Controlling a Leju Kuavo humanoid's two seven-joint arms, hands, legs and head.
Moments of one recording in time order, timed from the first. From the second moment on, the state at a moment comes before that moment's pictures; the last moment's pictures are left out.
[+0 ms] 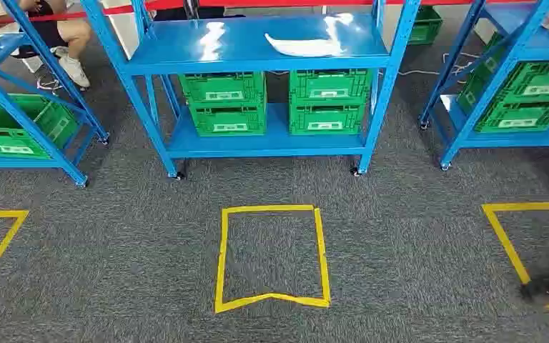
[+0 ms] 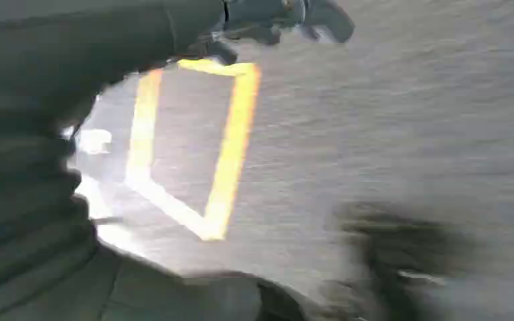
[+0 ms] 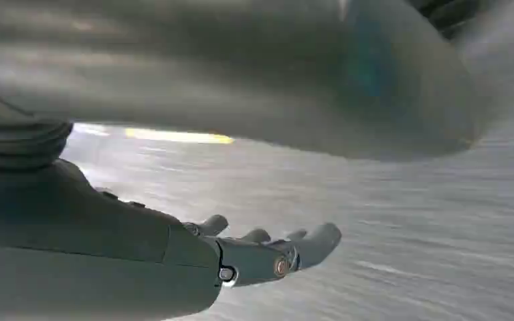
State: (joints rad) left arm 0.18 -0.03 0.01 -0.41 0.00 0.39 0.00; right arm 0.12 0.01 0.00 -0.40 0.00 0.00 0.00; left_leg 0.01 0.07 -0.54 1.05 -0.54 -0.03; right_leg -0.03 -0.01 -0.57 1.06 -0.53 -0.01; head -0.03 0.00
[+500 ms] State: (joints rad) left arm 0.13 -0.03 0.01 -0.40 0.00 0.39 0.00; right arm 0.19 0.01 0.00 -0.41 0.00 0.00 0.00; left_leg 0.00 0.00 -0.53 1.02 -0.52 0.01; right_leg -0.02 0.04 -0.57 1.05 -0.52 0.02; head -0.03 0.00
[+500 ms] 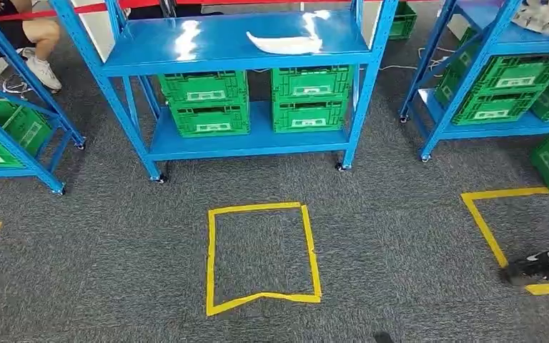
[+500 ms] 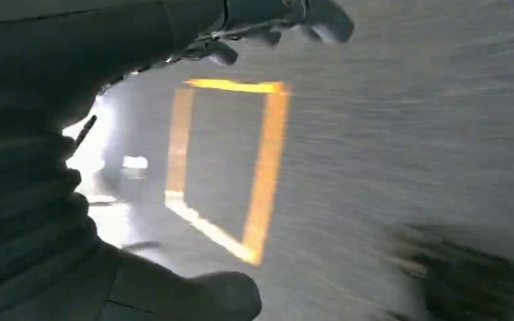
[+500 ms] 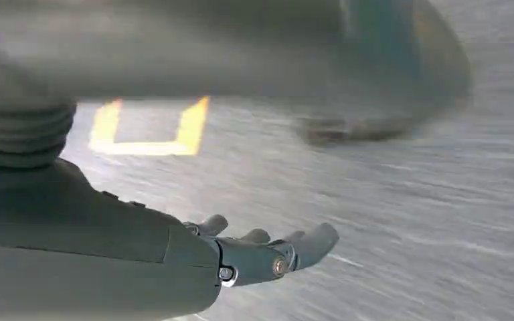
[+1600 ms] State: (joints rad) left arm 0.01 -0.03 0.29 -0.23 -0.34 0.39 0.02; right arm 0.03 0.07 -0.35 -0.22 0.24 -0.26 0.05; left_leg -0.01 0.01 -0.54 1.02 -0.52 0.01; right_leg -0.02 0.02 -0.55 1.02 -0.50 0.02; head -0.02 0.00
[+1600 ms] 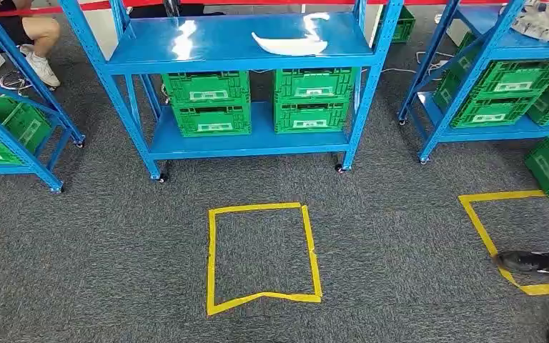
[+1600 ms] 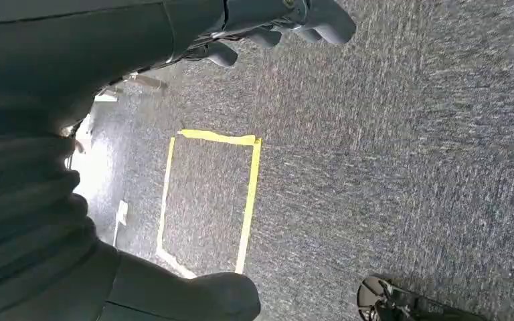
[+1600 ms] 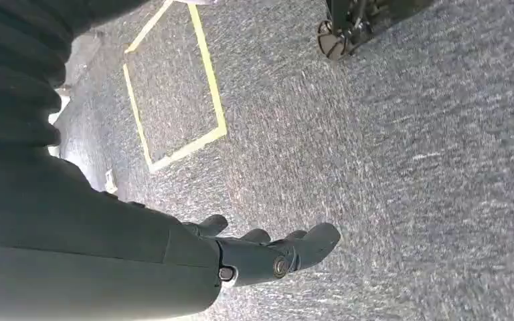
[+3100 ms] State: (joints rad) left arm -0.10 -0.13 0.36 -0.17 -0.41 0.39 0.02; right arm -1.28 0.16 0.36 -0.35 1.04 0.12 -0.29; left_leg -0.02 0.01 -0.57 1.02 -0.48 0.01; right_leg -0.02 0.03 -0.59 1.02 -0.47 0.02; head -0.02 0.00
